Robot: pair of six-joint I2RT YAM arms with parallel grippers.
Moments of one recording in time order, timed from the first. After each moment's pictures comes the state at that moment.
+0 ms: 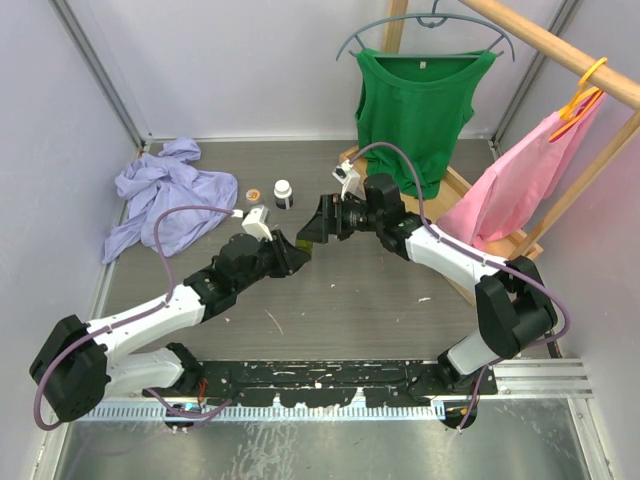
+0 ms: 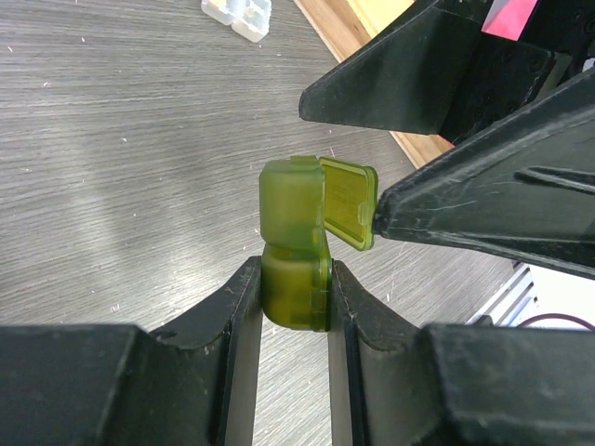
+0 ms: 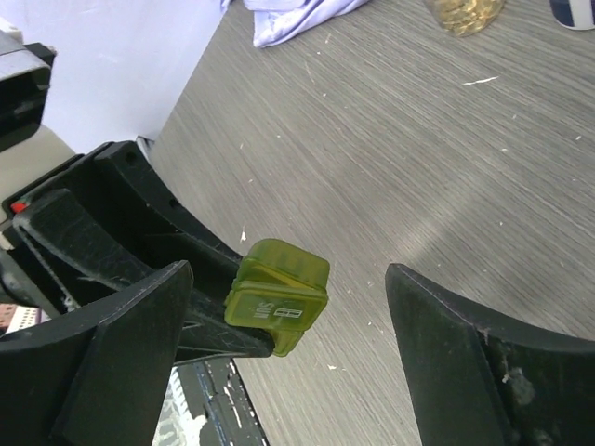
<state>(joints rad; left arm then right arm) -0.77 1.12 0.59 0.18 -0.05 -0.77 0.55 1.52 0.99 0.13 -0.65 0.52</state>
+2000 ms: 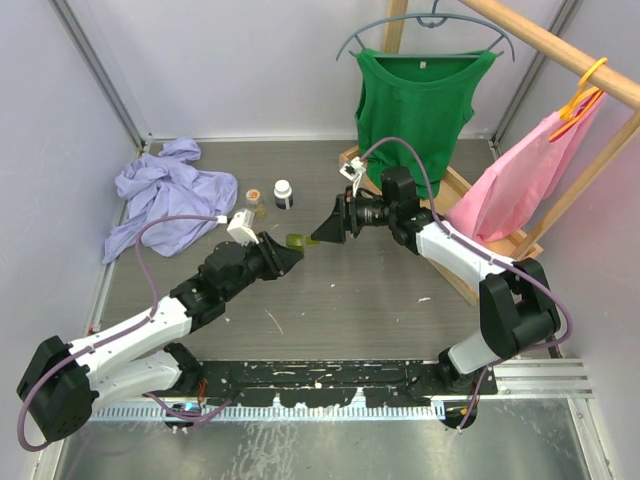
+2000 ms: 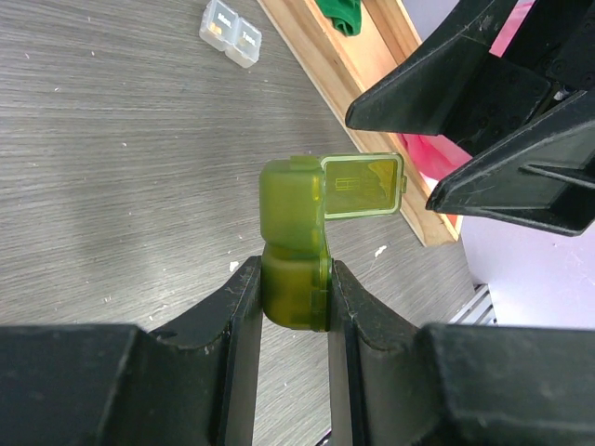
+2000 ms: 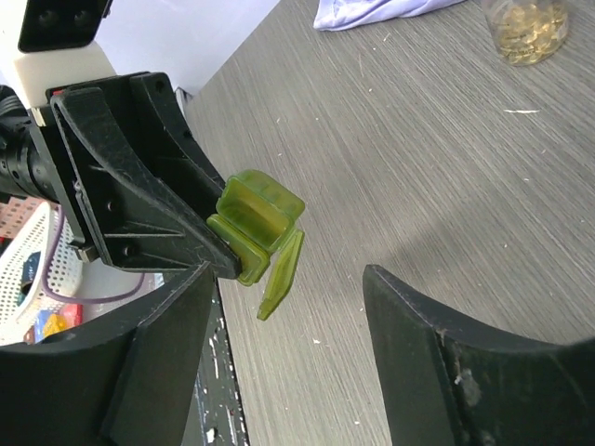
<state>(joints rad) -0.76 0.98 0.52 0.19 -0.09 -0.85 0.44 1.50 0.98 0.16 -0.92 0.37</state>
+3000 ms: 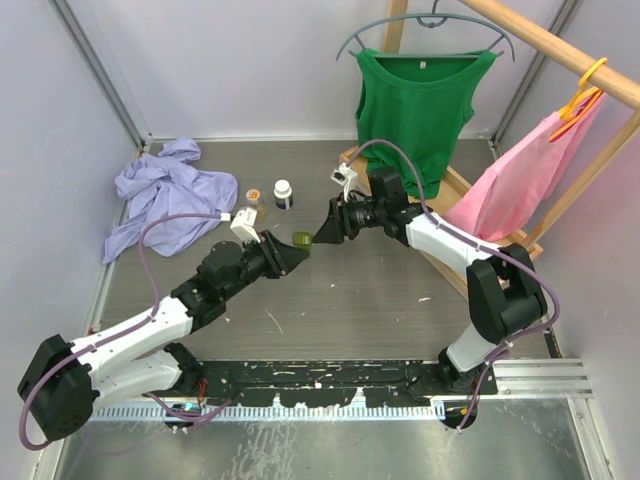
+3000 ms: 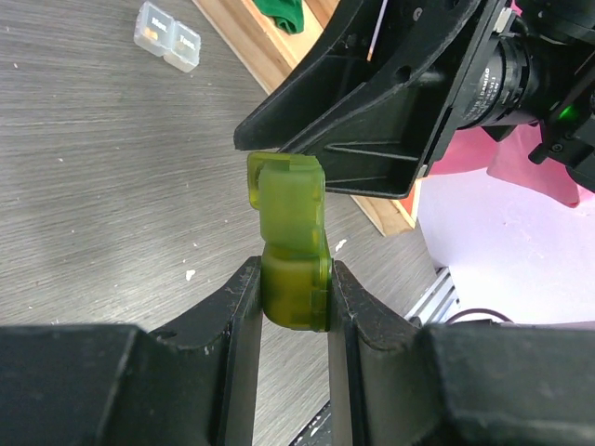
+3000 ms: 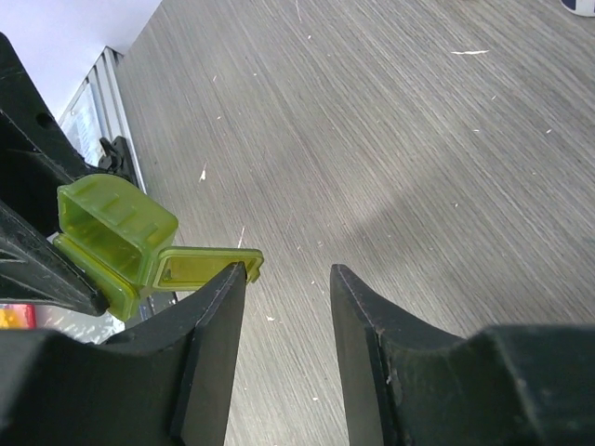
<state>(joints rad) -0.76 0.99 0.51 0.29 0.00 -0.85 0.47 1.60 1.07 -0.05 -0.82 0.20</state>
